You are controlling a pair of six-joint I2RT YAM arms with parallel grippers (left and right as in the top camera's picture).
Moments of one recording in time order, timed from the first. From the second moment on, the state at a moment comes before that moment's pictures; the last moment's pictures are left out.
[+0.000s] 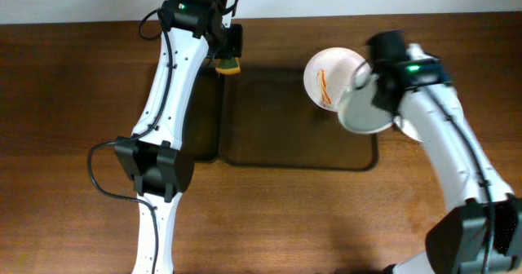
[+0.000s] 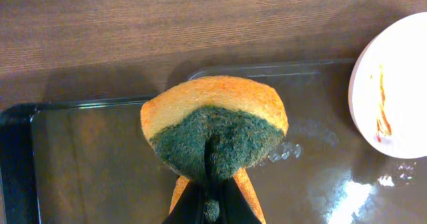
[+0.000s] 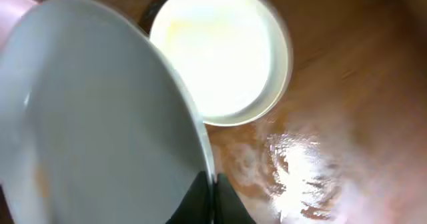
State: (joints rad) left arm -0.29 2.39 2.64 -1.37 0.03 -0.18; right arm 0.04 1.71 1.54 -1.10 0.44 0.57
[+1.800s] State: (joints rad) left arm -0.29 2.39 2.64 -1.36 0.03 -0.18; right arm 0.08 2.20 1.70 -1.00 0.08 0.66
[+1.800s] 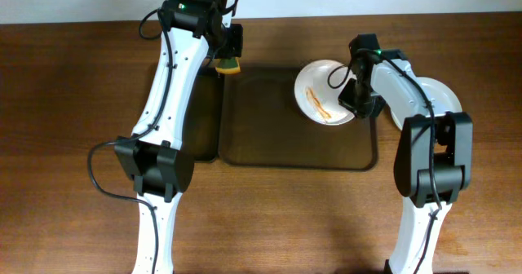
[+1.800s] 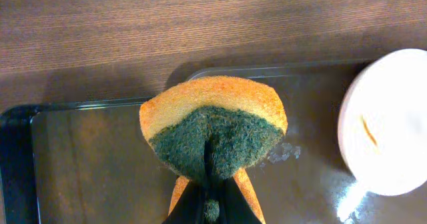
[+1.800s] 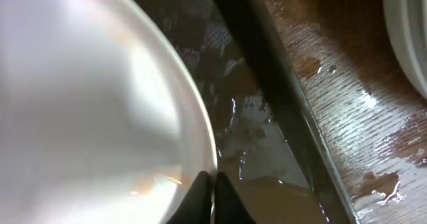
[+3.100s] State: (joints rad) left arm -0.29 2.39 2.64 -1.37 0.03 -0.18; right arm 0.24 2.28 1.77 -0.84 -0.22 -0.29
